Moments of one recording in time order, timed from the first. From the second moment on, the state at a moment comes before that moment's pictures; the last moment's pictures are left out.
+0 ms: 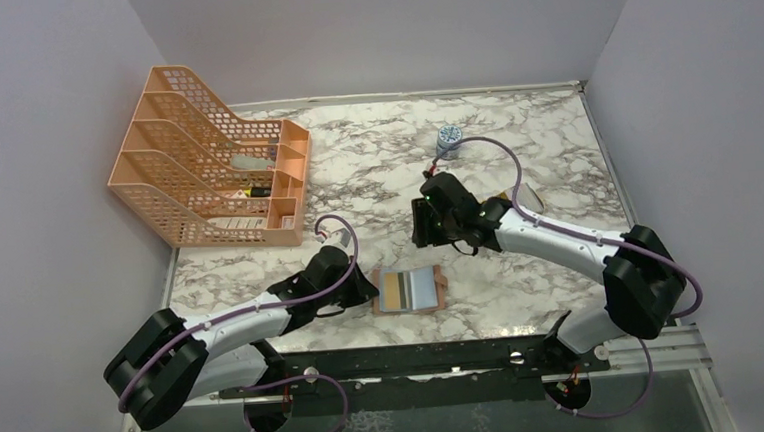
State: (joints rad) left arm -0.81 1.13 0.30 0.10 0.06 -0.94; right arm 0.79 1.48 0.95 -0.36 0.12 0.59
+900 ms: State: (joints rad) left arm -0.81 1.11 0.30 0.09 0.06 -0.92; right arm 0.51 1.66 1.11 -0.62 0.75 0.24
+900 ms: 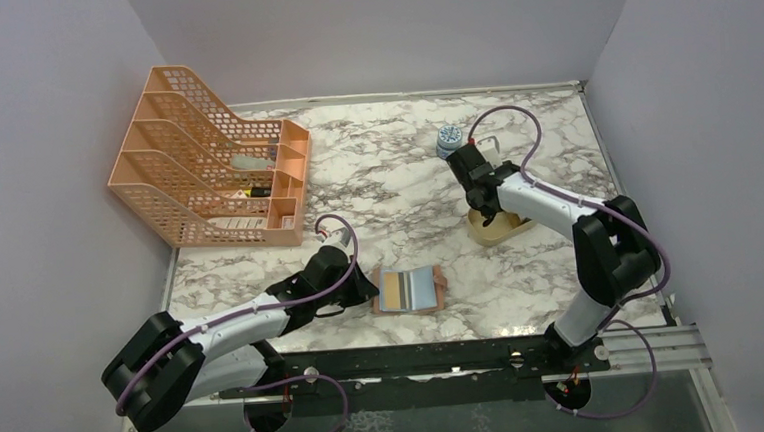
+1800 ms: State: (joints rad) left arm -0.81 1.09 0.30 0.09 0.06 -0.92; right arm 0.46 1.78 1.14 -0.64 0.84 0.21
